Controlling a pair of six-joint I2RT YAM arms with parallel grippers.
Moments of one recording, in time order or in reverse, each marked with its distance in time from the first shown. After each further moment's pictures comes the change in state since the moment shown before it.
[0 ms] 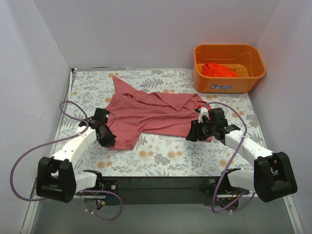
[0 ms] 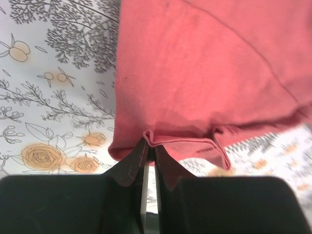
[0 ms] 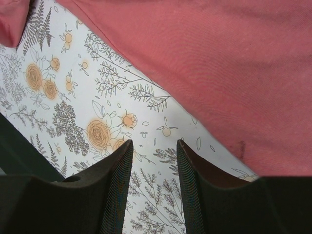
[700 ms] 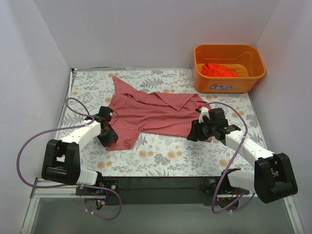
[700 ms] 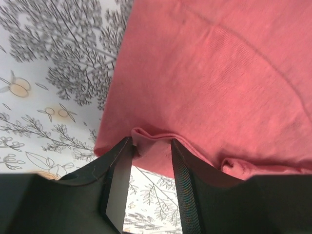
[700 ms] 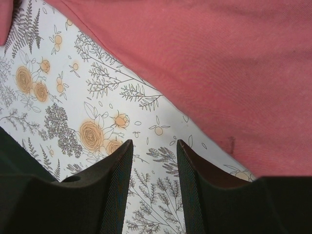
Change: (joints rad) left arm 0.000 0.135 0.029 0.076 -0.080 0.003; right arm 0.000 -0.013 0.000 -0.013 0.041 -0.005
